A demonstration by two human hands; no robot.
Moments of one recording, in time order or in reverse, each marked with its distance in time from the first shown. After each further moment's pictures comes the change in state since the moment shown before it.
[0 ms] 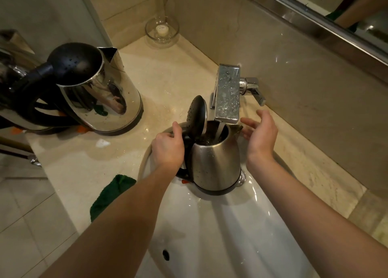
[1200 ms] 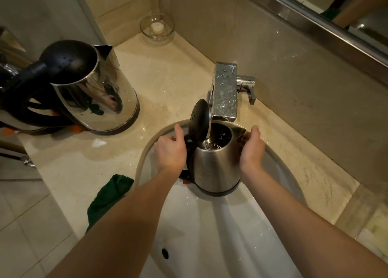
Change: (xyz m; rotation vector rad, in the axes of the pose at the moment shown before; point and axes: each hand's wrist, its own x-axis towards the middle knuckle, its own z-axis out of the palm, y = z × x) left_hand -0.009 -0.007 0.007 -0.018 -0.032 0.042; right_hand -0.008 0.035 -0.010 -0.156 0.041 0.144
